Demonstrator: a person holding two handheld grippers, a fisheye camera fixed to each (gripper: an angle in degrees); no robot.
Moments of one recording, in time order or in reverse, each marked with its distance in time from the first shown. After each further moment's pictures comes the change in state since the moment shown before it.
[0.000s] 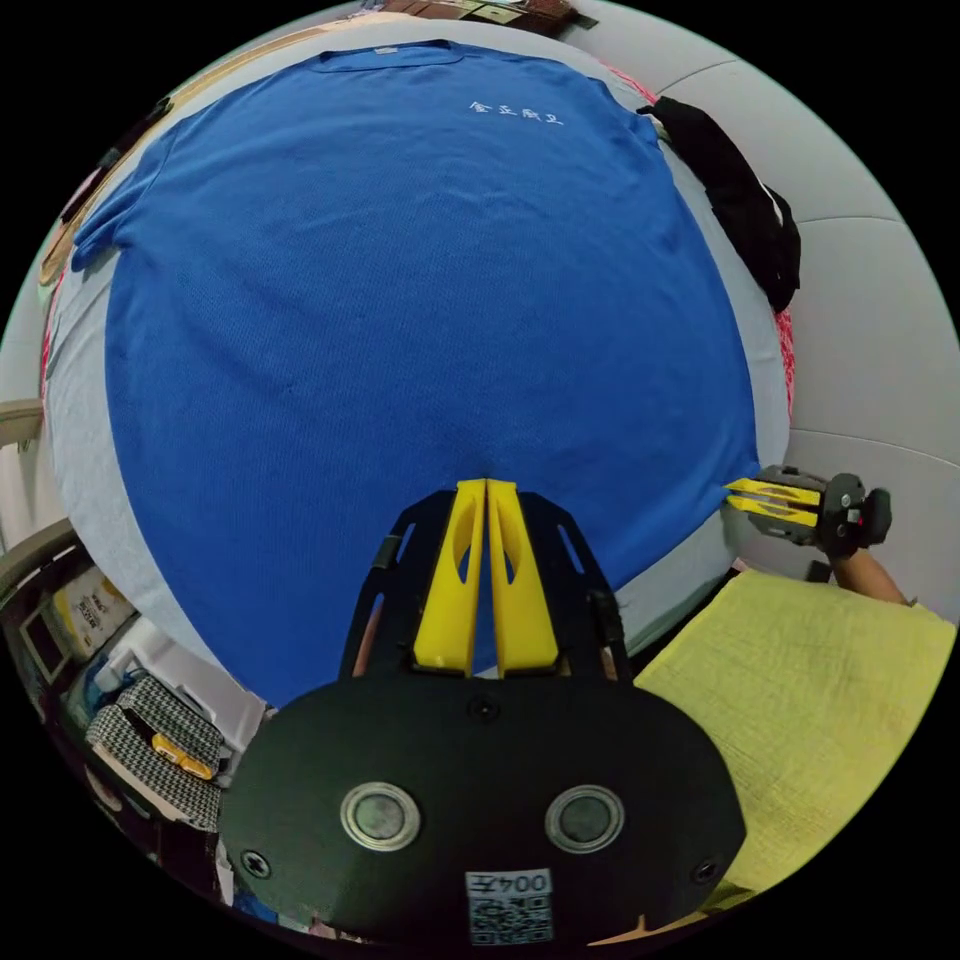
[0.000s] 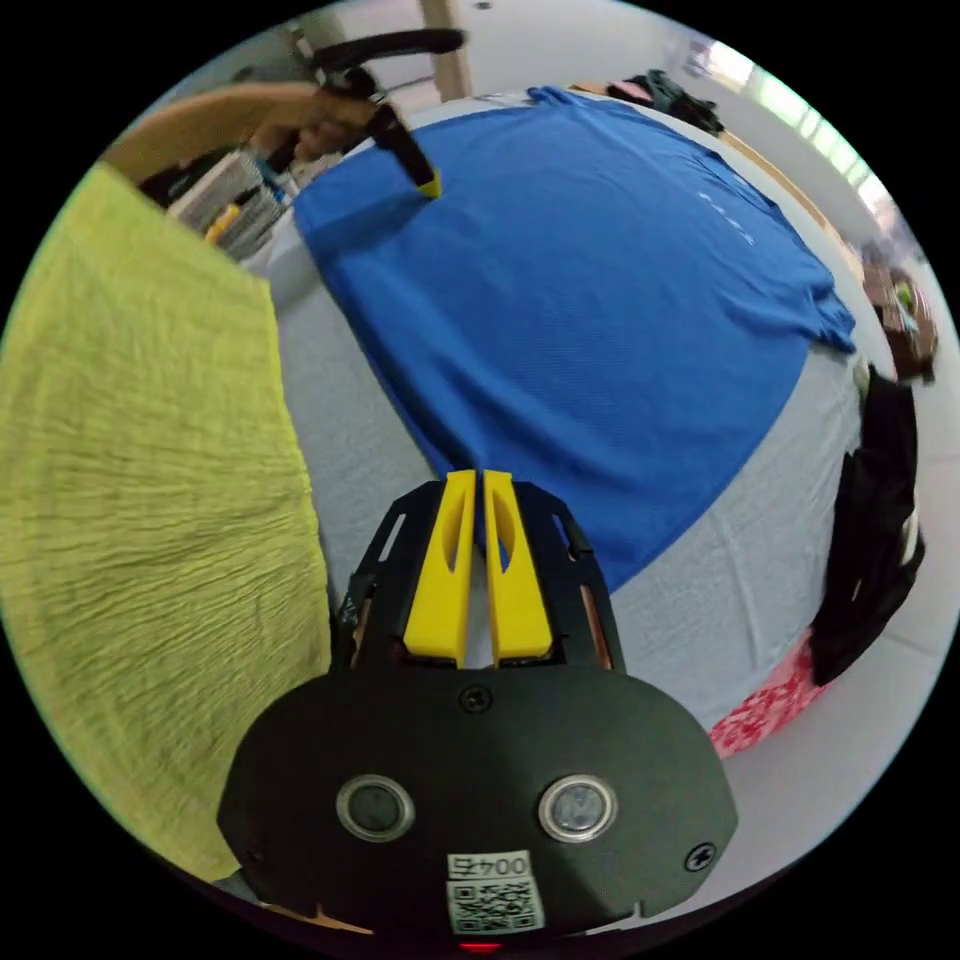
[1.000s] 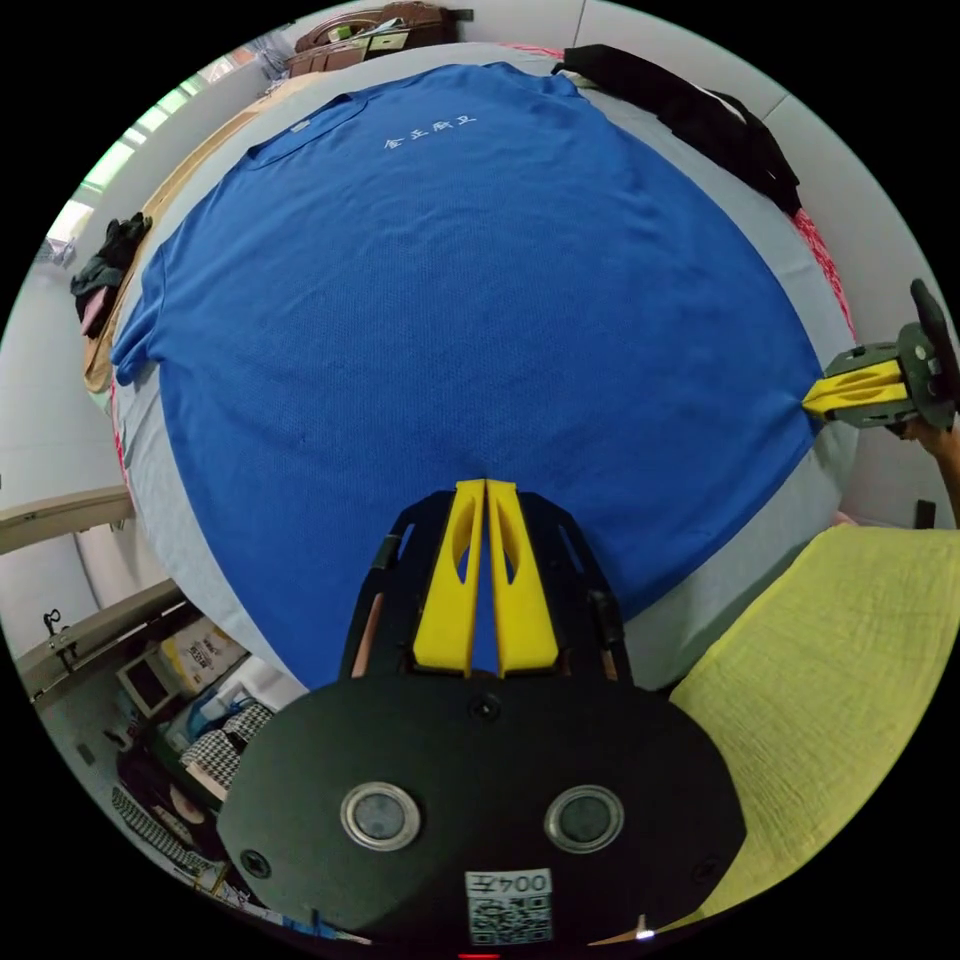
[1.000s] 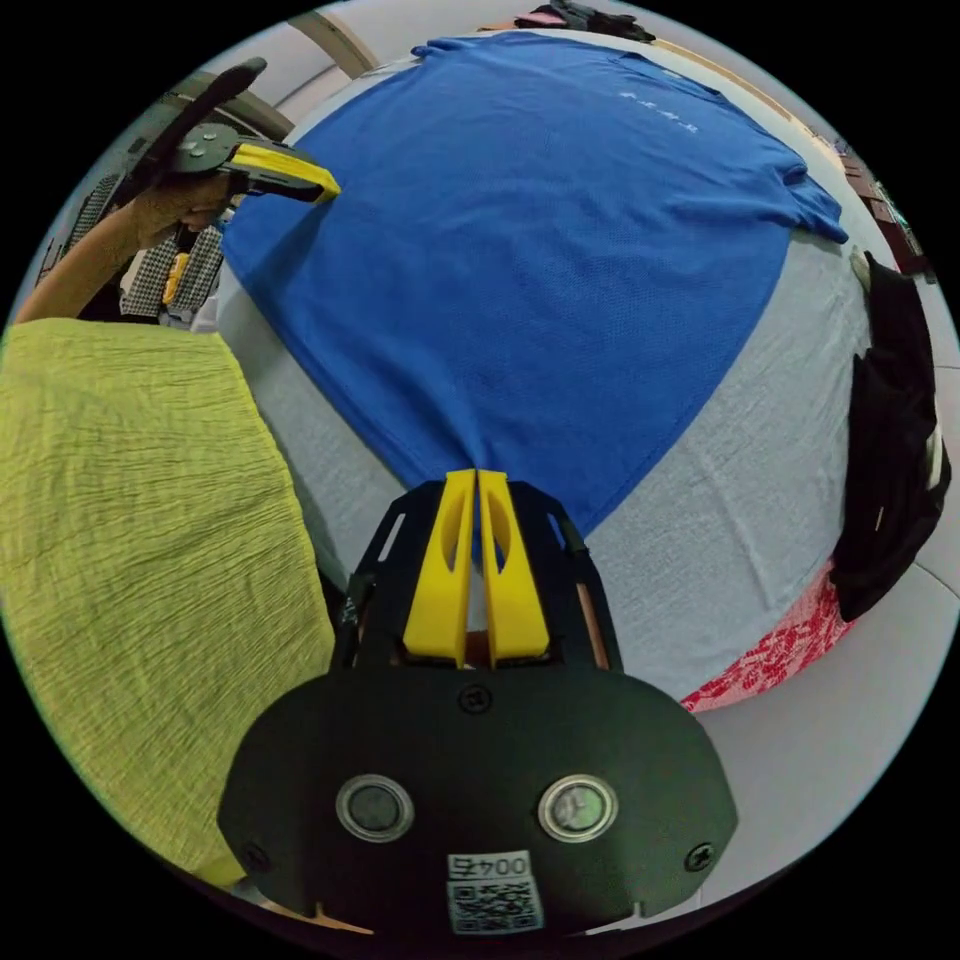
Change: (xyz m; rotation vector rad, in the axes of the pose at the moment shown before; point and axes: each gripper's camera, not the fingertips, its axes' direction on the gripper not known) left arm 0.071 0.005 0.068 0.054 -0.333 0.171; right arm 0.050 -0.018 0.012 -0.160 -0.016 0.161
